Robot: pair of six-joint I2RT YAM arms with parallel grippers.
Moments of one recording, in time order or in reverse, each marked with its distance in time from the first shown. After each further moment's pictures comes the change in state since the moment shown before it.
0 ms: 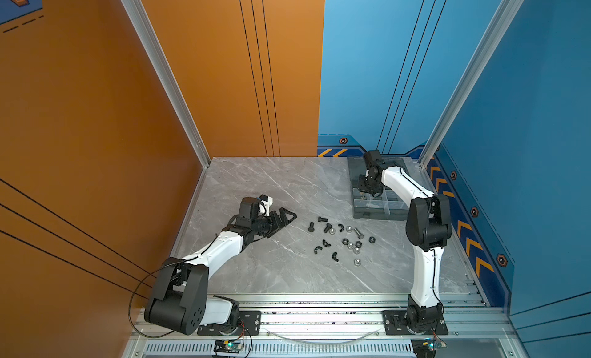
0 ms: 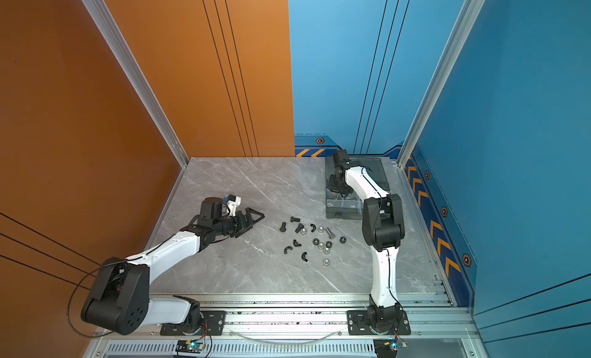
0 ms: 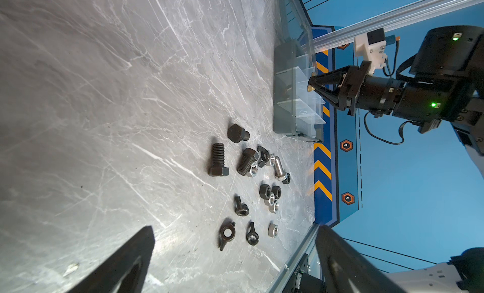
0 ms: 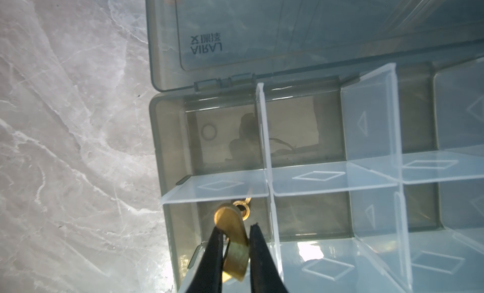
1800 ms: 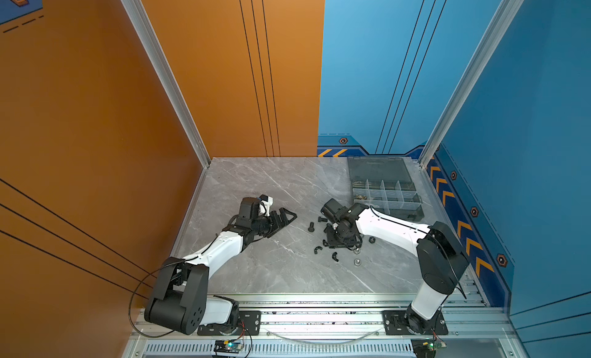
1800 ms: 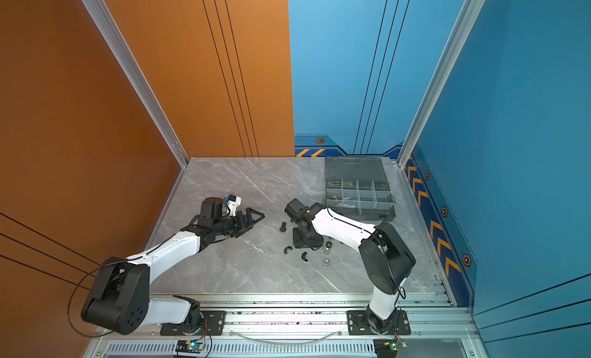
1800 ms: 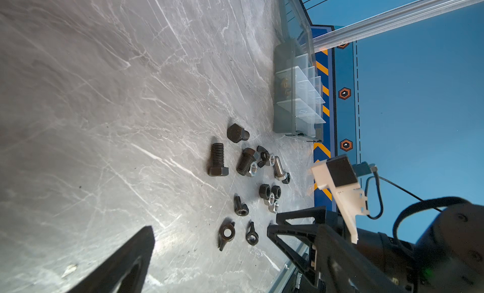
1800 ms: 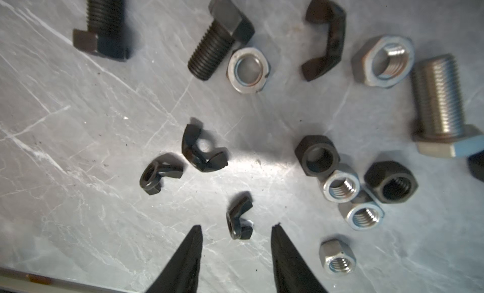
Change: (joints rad) left arm -0.002 0.002 0.000 0.002 0.001 0.000; right arm 0.565 -0.402 -0.596 -0.043 -0.097 0.312
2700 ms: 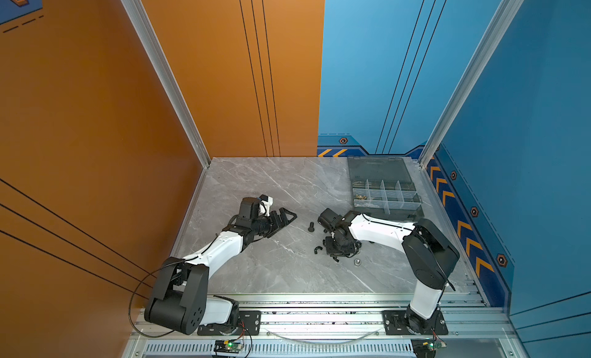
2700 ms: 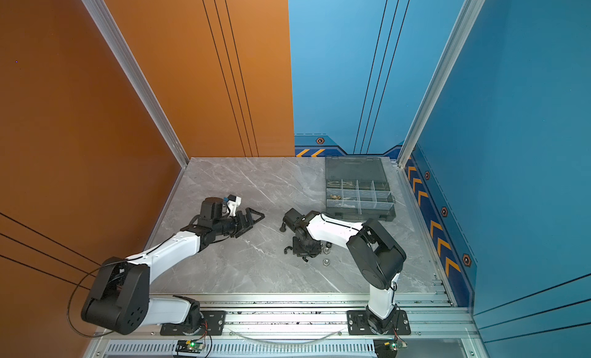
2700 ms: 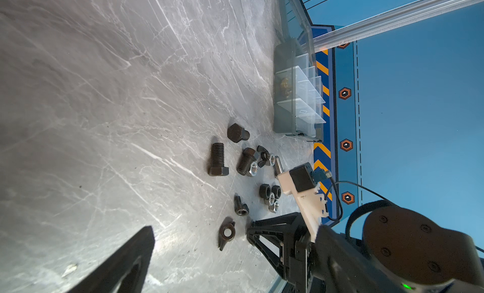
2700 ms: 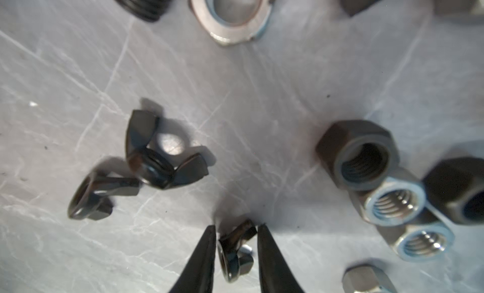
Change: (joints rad) left arm 0.000 0.000 0.000 -0.001 0.000 0.000; right arm 0.024 0.072 -0.070 0.063 -0.008 0.040
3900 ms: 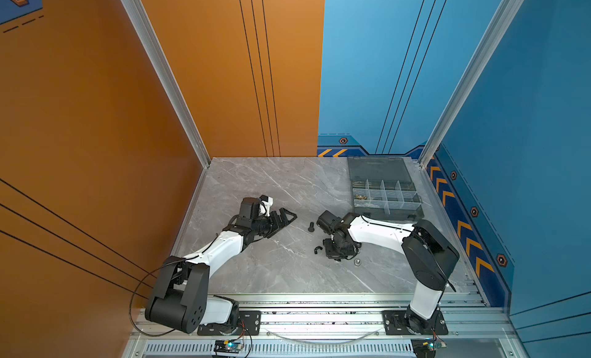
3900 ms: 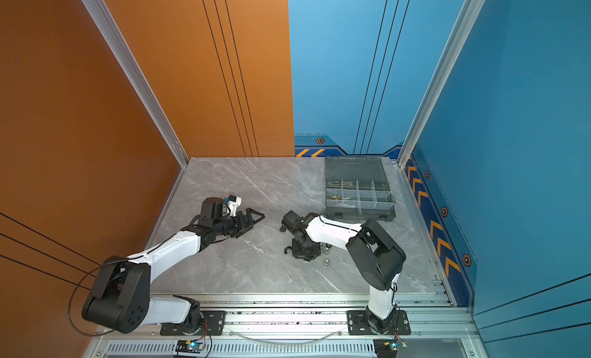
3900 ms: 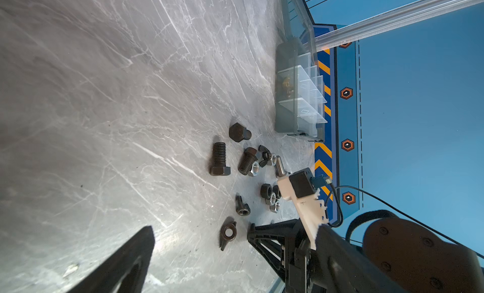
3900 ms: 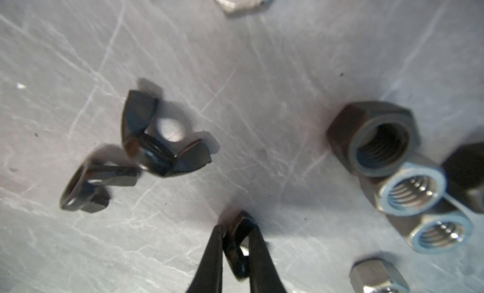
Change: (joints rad) left arm 0.000 0.008 0.000 0.001 0.000 0.000; right arm 0.021 -0.002 -0.012 0.000 0.000 0.019
